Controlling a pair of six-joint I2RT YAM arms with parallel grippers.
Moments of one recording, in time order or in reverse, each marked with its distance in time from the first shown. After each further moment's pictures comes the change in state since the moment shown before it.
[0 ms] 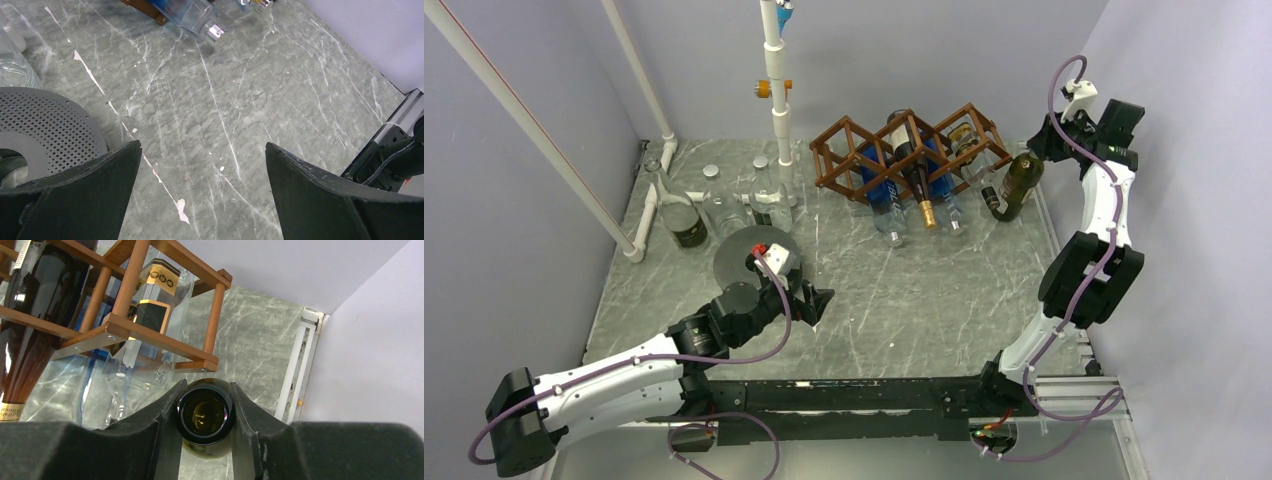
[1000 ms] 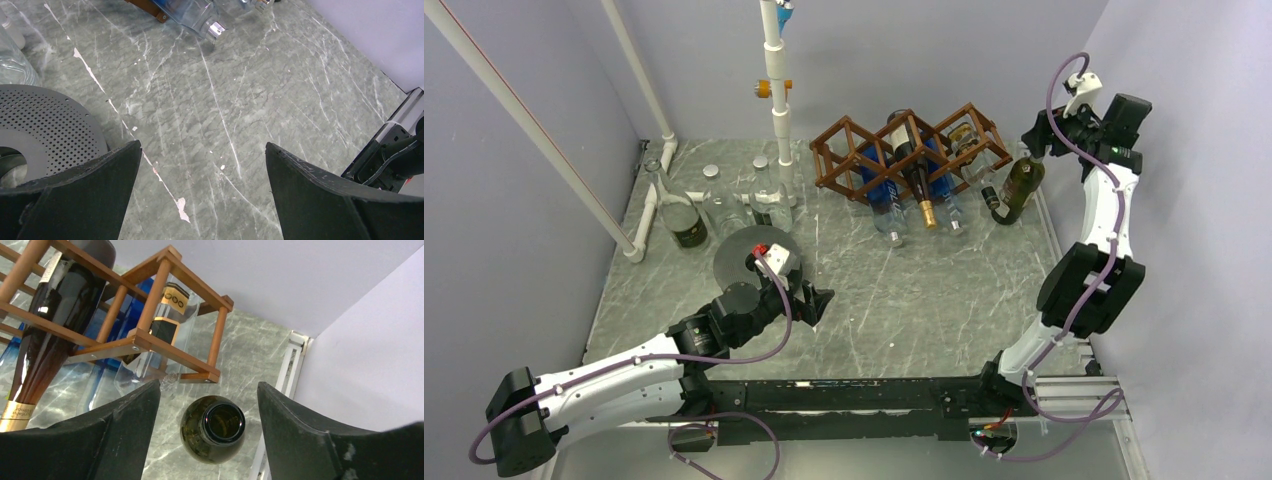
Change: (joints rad) left arm 0.001 0.004 -0.005 0.000 0.001 -0.003; right arm 0.008 -0.063 -0.019 0.029 -0.016 -0.023
